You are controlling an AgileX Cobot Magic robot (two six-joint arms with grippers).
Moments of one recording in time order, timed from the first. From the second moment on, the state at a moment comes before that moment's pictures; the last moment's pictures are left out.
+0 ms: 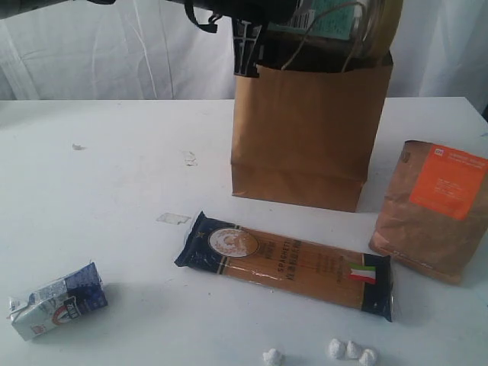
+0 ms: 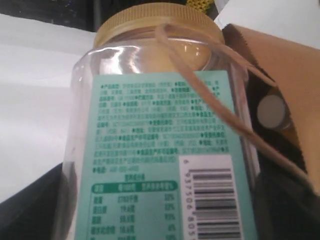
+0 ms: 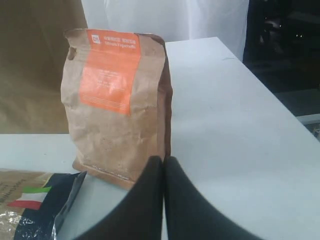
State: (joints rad) left arm -0.67 1.82 -1.79 -0.73 0.47 2.11; right arm -0.03 0.00 0.00 -0.12 0.33 0.18
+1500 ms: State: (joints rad) left arm -0.67 1.87 -1.79 -0.74 0.42 2.10; right arm -0.03 0.00 0.00 -0.12 0.33 0.18
